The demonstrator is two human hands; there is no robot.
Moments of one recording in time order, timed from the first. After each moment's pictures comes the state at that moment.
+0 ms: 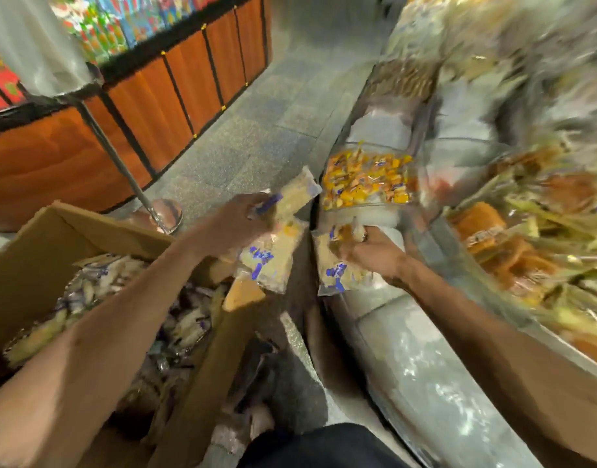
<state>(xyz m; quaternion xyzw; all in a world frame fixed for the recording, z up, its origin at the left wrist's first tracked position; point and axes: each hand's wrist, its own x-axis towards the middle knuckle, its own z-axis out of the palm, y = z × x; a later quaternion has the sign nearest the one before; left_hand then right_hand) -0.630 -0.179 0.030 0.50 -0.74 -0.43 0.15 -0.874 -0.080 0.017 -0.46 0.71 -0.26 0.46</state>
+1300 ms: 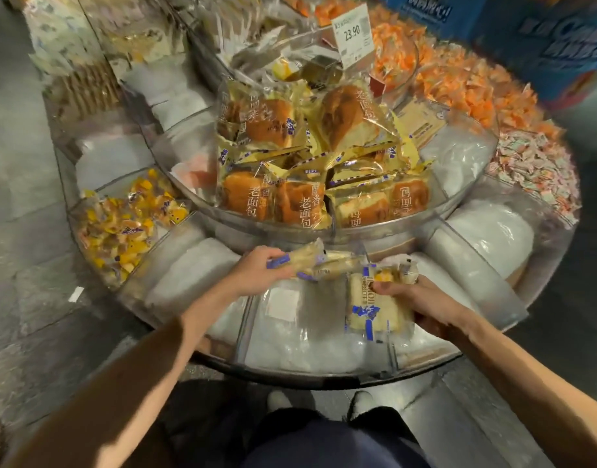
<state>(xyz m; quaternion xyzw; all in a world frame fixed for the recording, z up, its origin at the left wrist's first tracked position) -0.950 -0.091 -0.065 0.16 -0.88 -0.43 -0.15 -1.010 0.212 -0.042 0.04 0.65 -0.62 0.44</state>
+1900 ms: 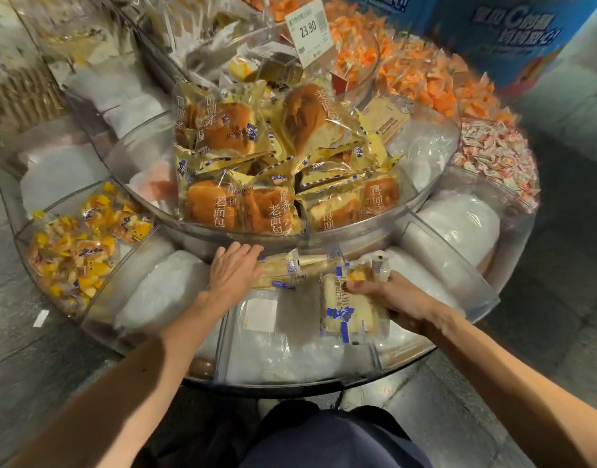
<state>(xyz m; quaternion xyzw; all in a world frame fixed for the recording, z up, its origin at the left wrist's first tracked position) -0.981 -0.091 -0.105 0.03 -1.00 -0.01 -0.05 -1.014 0.206 -0.038 0.03 0.69 -0.58 0.43</state>
